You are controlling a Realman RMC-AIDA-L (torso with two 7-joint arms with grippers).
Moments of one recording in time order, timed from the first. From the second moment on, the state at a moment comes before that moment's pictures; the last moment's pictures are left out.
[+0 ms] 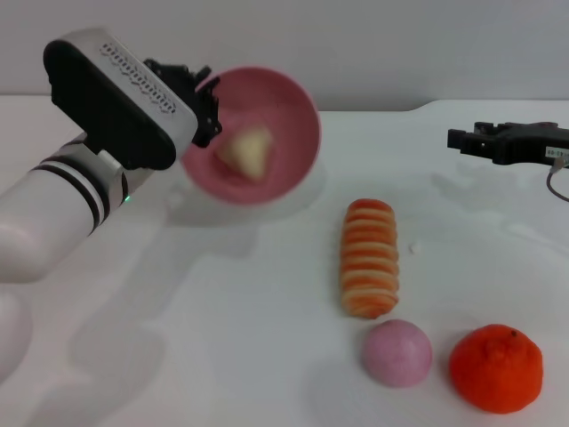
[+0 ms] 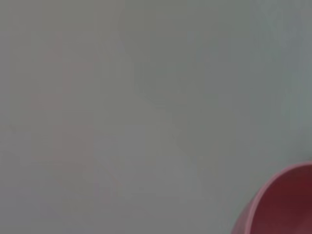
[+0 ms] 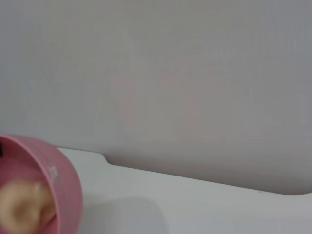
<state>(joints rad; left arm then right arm) -0.21 -2.07 1.93 1.31 2.84 0.07 -2.57 0.45 2.07 -0.95 -0.94 -1.96 -1.08 1.98</state>
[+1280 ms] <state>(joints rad) -0.36 -2.08 2.27 0.74 2.48 -0.94 -1.68 0.51 2.07 -0.96 -0.86 -1.95 -1.00 1.98</state>
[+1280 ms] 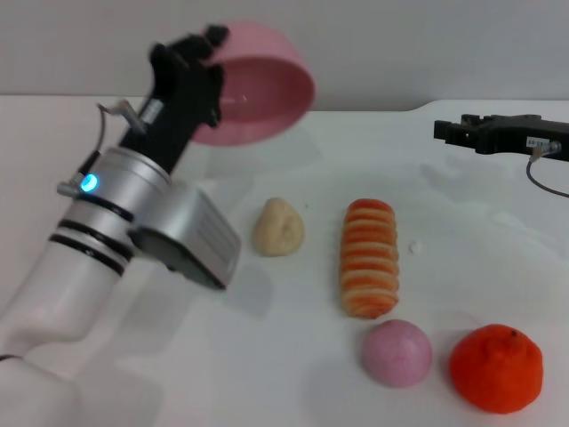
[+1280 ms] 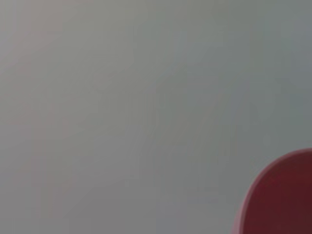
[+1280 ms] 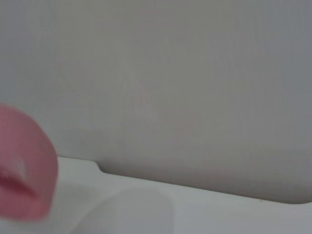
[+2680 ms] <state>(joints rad) -0.28 -2.00 0.90 1.40 2.25 1.32 -2.45 0.90 2.09 -1.69 -0.57 -1.68 -0.72 2.01</state>
